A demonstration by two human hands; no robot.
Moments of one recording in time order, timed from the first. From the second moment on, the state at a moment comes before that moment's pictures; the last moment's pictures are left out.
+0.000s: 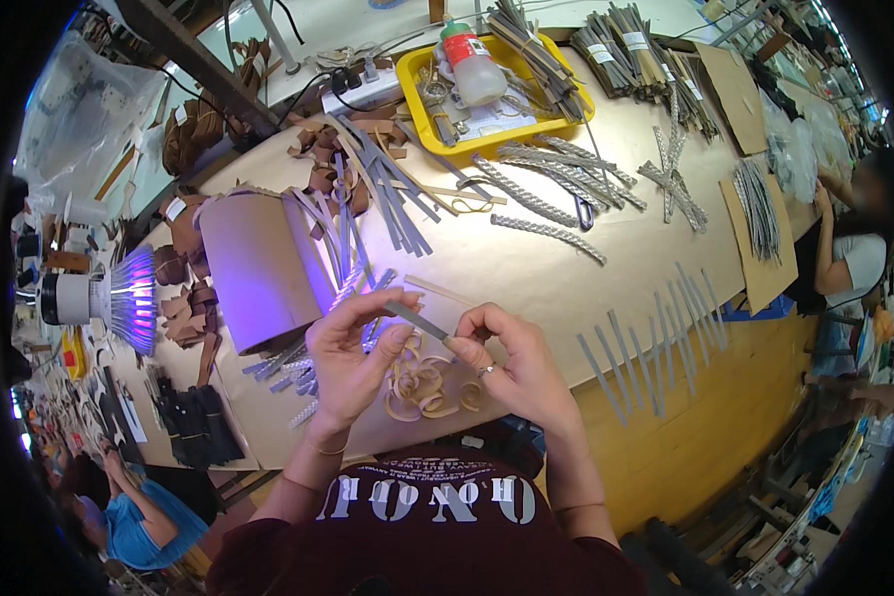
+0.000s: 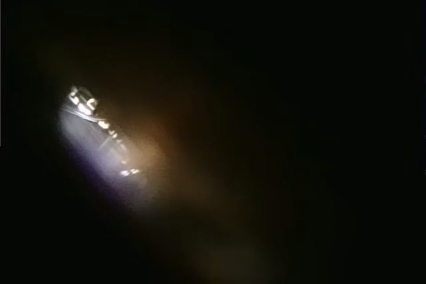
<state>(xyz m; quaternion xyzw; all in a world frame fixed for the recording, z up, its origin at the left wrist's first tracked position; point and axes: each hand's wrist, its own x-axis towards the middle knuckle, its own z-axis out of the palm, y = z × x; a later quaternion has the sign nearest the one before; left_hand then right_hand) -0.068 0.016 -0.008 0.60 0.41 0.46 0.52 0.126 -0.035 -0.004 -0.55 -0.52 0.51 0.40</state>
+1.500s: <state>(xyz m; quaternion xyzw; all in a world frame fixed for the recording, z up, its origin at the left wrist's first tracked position) -0.059 0.017 0.028 0.59 0.41 0.49 0.49 0.124 -0.053 0.009 -0.66 -0.58 0.25 0.42</state>
